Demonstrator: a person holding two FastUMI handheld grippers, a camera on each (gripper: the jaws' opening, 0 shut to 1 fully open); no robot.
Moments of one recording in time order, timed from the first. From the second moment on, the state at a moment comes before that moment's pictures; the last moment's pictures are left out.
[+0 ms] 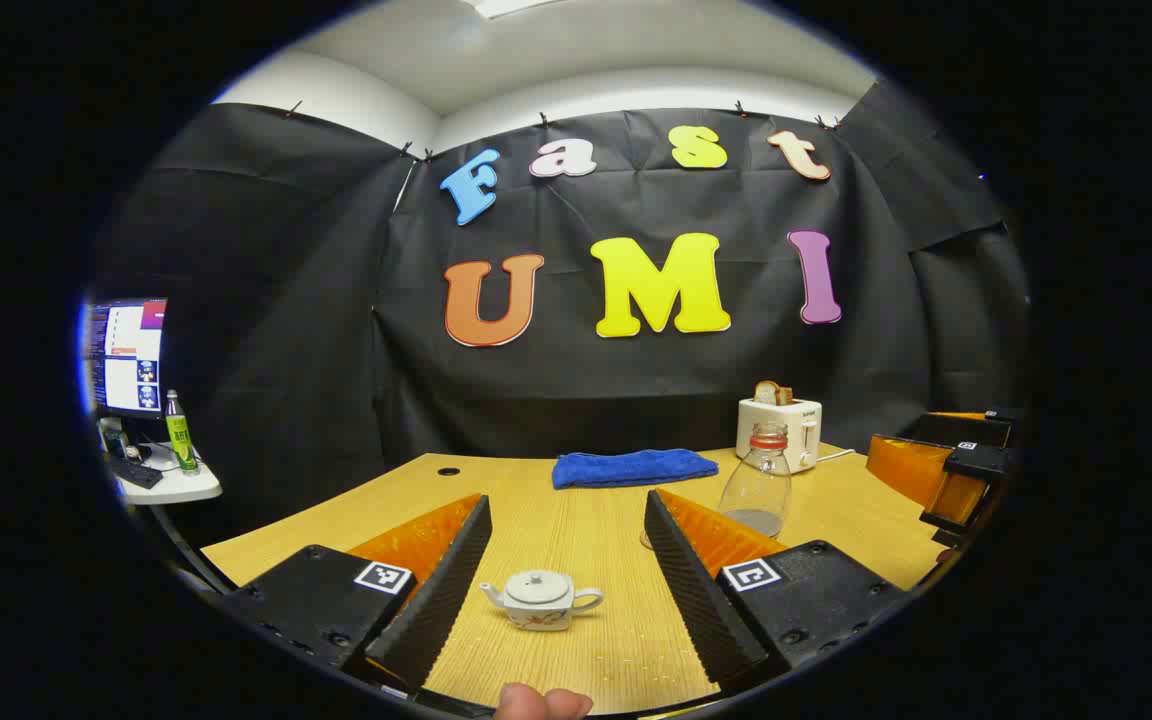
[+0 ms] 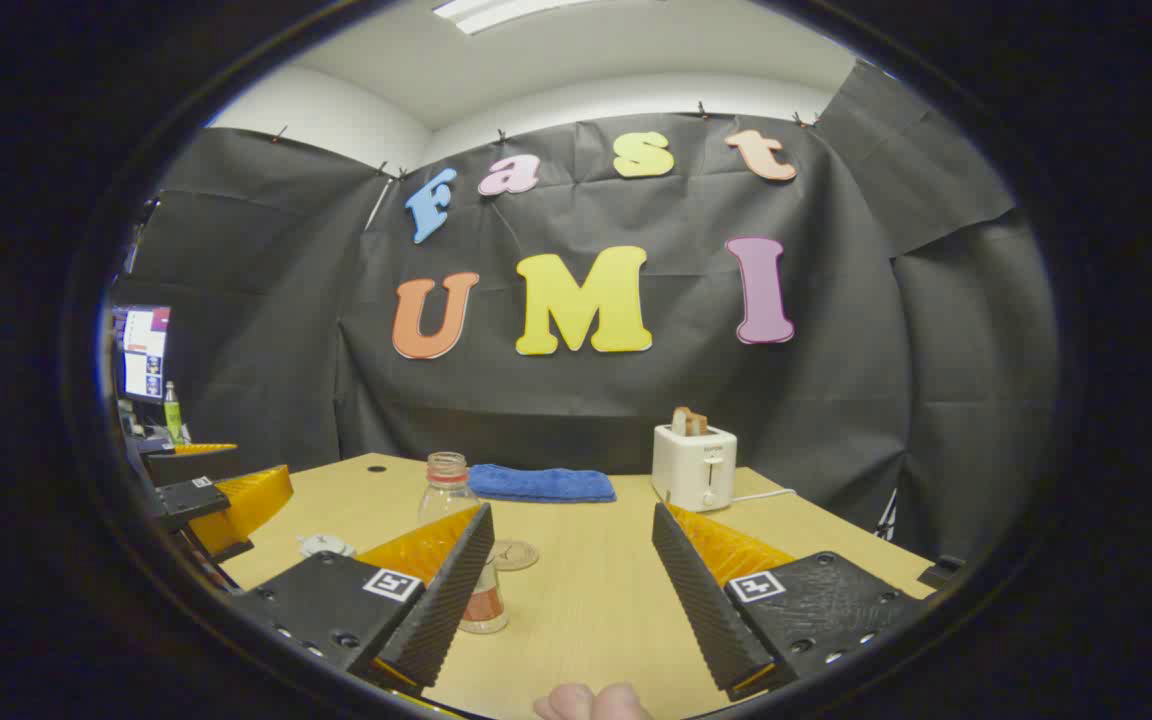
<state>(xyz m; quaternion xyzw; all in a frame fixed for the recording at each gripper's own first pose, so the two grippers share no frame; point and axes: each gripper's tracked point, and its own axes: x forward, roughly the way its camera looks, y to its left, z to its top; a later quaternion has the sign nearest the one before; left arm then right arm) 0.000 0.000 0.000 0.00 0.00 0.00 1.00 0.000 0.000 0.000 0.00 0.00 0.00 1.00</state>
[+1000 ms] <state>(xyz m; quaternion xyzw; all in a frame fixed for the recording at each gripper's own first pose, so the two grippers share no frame) 0.003 0.005 -0.017 0.00 0.02 -0.01 1.00 0.000 0.002 -0.009 -0.01 0.00 0.00 1.00</state>
